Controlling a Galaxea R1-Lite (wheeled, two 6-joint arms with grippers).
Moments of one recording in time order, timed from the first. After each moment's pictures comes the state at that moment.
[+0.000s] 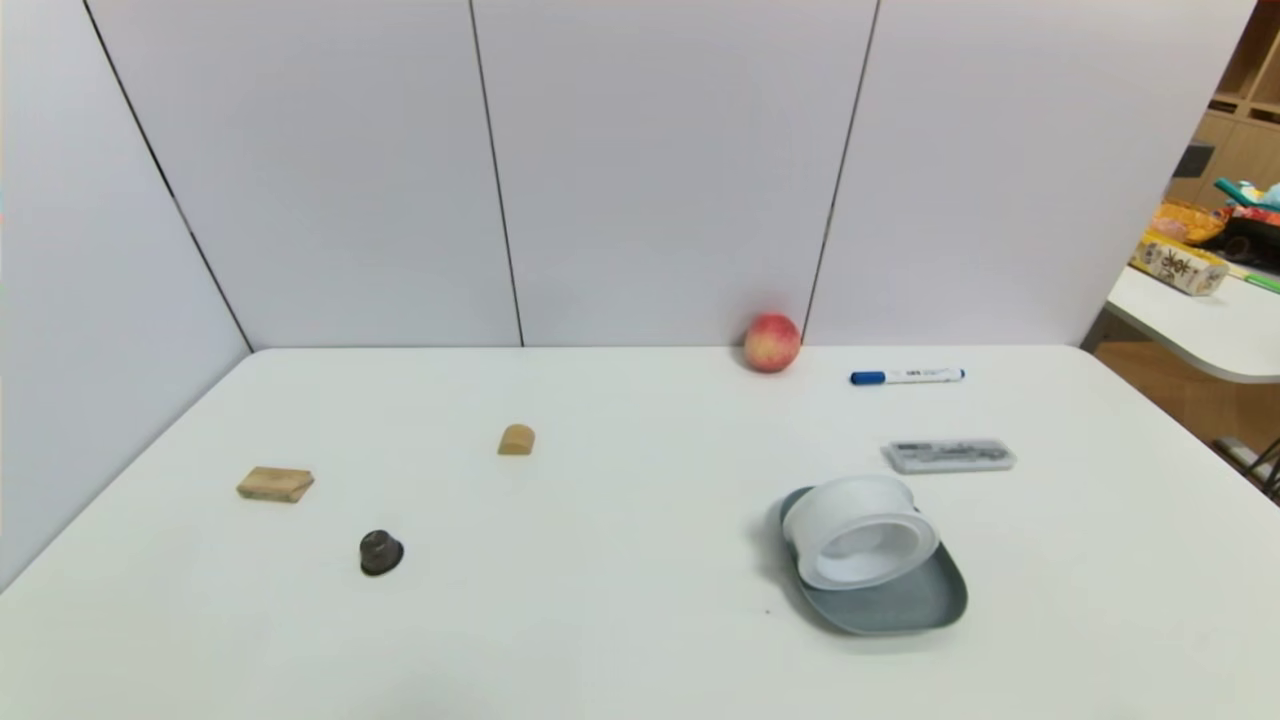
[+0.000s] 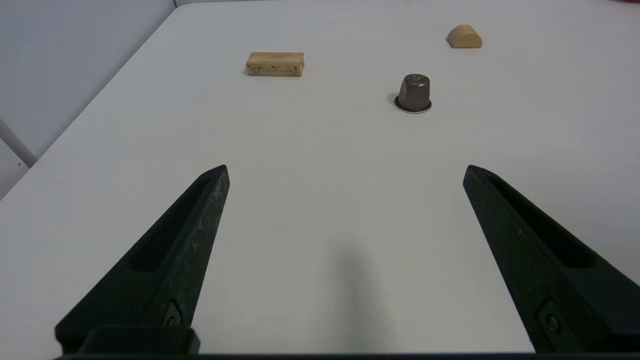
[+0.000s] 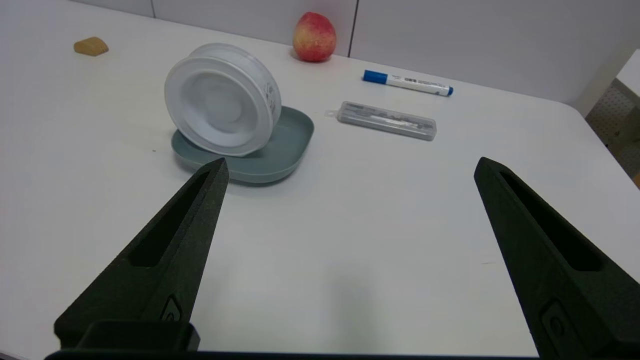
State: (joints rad) left arm 0.00 0.00 0.00 0.00 0.00 0.00; right arm 0.01 0.19 -0.02 -0.22 0.21 -0.12
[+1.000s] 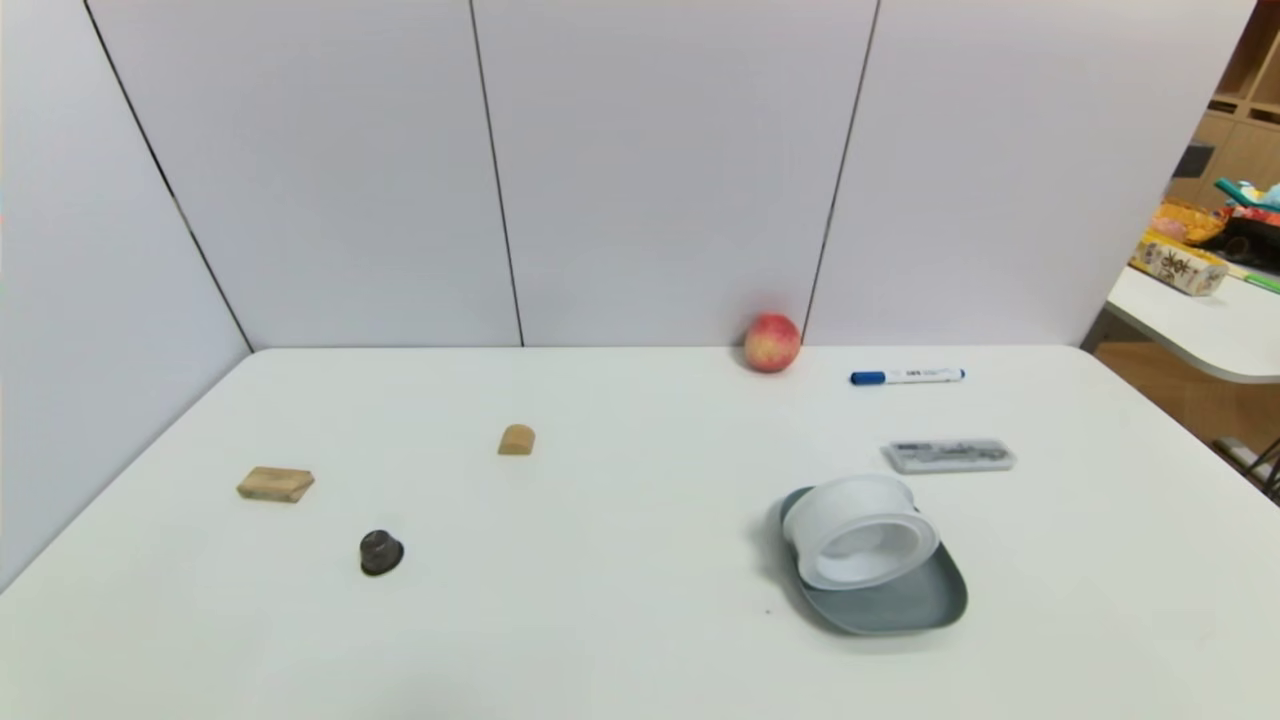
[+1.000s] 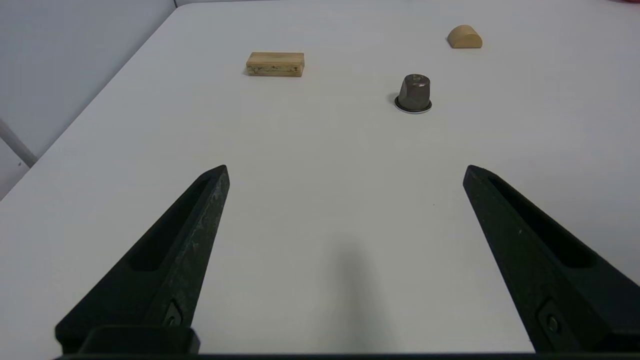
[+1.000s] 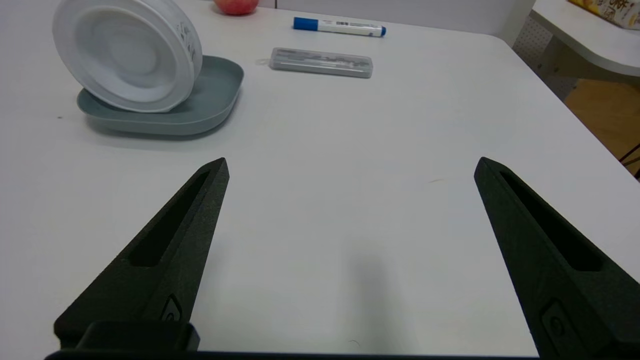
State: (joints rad) left arm 0.00 0.00 0.00 0.00 0.00 0.00; right arm 0.00 0.00 0.00 0.01 0.03 -0.11
